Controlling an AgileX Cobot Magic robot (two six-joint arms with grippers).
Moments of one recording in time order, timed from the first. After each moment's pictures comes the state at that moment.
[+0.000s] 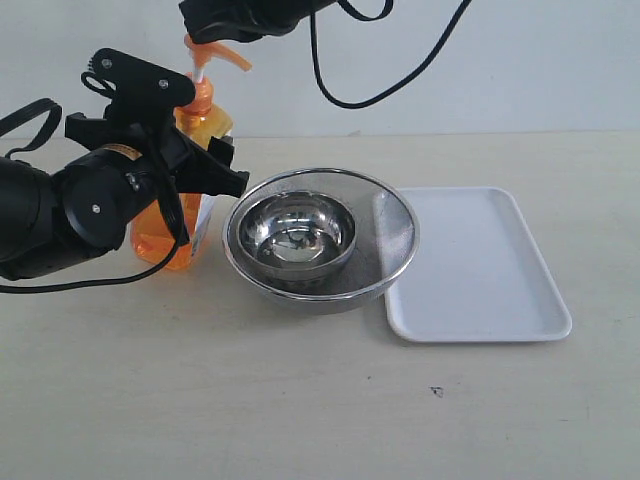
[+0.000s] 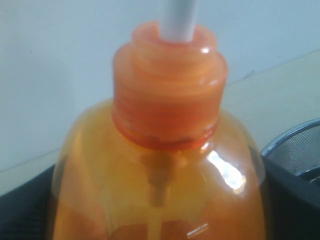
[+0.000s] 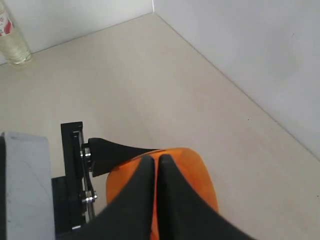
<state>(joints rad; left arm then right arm) -0.52 1.80 -0.85 -0.65 -0.66 0.69 0.55 2.05 -1.93 0.84 0.77 -0.90</state>
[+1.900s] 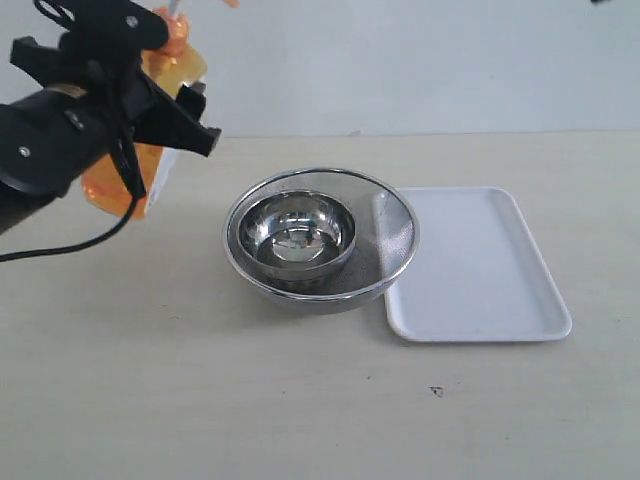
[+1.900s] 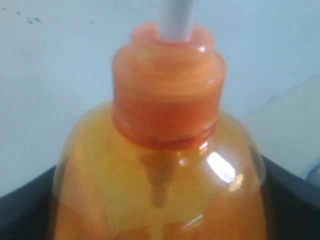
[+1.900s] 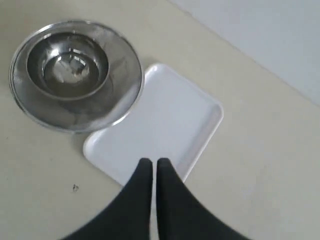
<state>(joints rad) -0.52 1.60 -0.85 -0.76 -0.63 1.01 0.40 1.26 -1.53 0.01 1.21 -0.30</state>
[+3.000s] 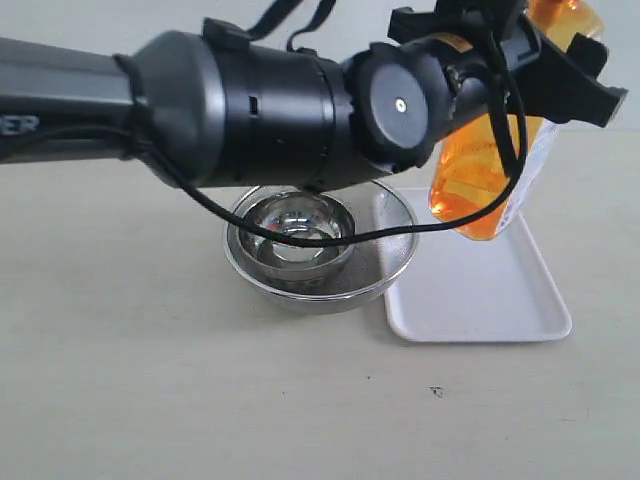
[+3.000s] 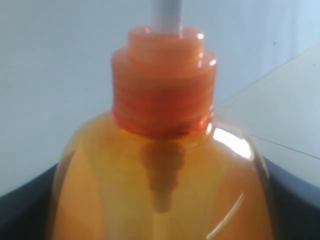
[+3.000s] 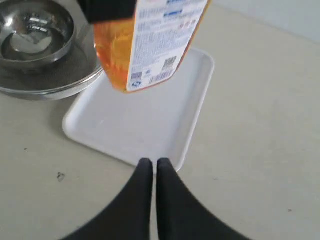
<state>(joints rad) -0.95 2.01 -1.56 -0.70 -0.35 0.73 0.40 0.71 -0.64 -0.17 0.66 0.04</state>
